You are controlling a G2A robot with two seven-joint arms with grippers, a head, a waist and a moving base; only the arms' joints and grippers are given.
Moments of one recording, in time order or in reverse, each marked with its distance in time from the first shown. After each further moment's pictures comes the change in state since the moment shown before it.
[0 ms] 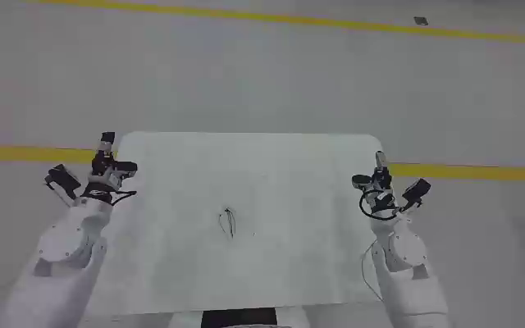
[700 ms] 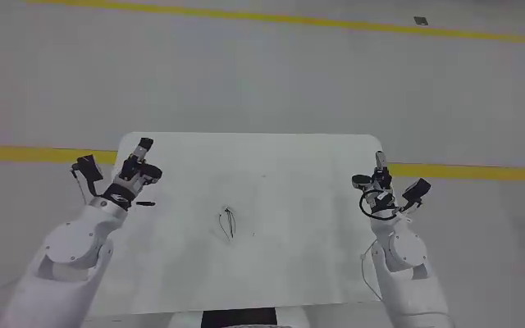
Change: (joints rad) left arm 0.013 0.015 0.040 -0.097 0.175 0.081 -0.231; right arm 0.000 0.000 0.000 0.000 0.000 0.000 0.000
